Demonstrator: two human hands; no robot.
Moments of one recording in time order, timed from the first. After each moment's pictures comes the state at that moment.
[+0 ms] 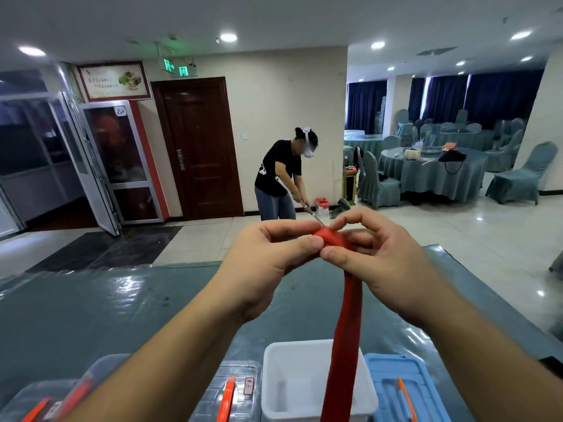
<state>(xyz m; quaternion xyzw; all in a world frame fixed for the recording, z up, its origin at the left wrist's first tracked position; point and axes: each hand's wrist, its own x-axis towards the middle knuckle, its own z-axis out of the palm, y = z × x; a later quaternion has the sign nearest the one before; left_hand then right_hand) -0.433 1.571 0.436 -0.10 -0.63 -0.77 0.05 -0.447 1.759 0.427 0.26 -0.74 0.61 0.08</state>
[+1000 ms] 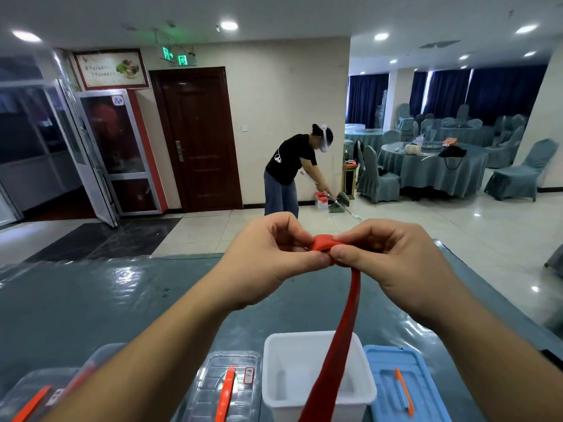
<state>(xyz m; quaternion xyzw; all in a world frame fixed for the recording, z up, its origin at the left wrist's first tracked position) -0.432 1.550 0.429 -0.17 -0.77 -0.61 0.07 -0.441 1.759 0.421 0.26 -0.73 0.63 0.10</state>
